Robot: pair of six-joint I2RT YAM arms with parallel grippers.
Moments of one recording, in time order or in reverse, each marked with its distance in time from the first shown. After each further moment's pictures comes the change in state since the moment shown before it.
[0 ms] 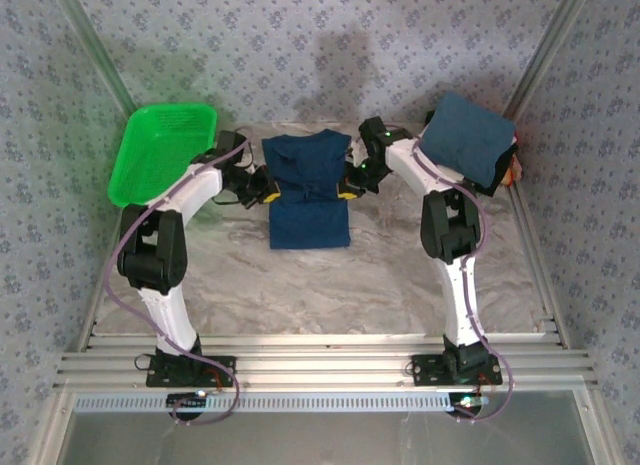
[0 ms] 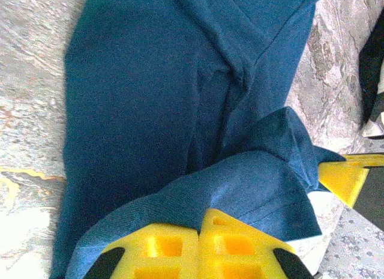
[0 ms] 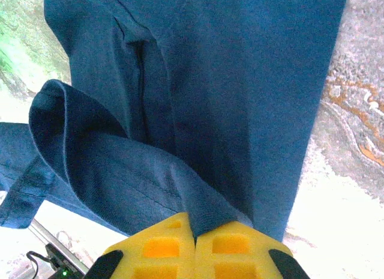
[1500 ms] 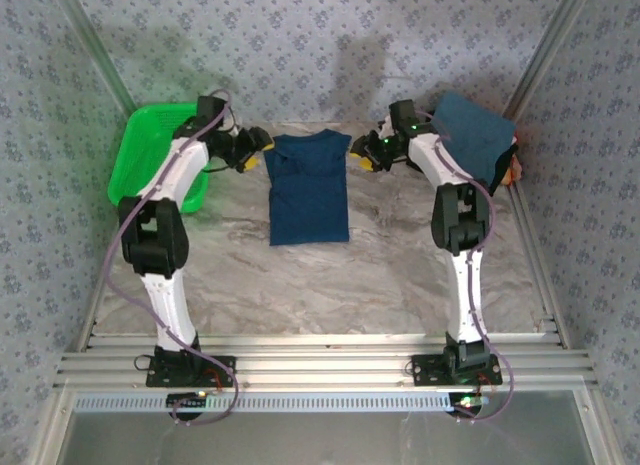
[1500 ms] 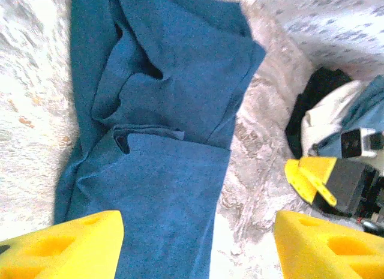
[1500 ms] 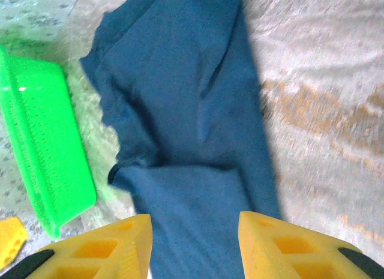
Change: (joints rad) left arm 0.100 0.095 0.353 -0.058 0.014 -0.004; right arm -0.142 0.010 0.002 0.354 -0.061 0.352
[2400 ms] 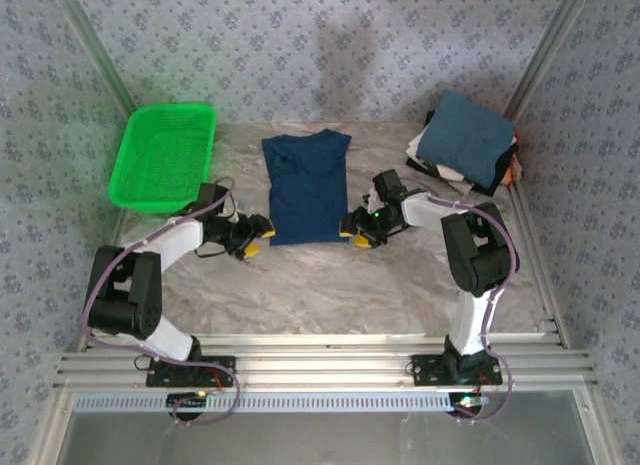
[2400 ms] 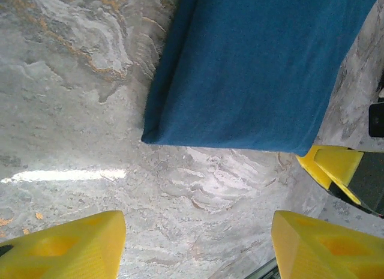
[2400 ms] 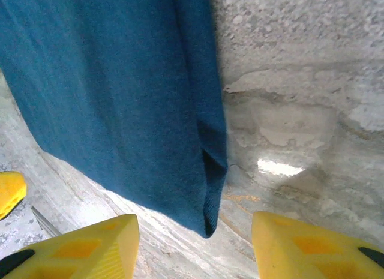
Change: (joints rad) left arm -0.061 -0.439 -0.968 0.306 0.092 -0.083; right arm 0.166 -0.412 -0.905 0.269 0.015 -0.055
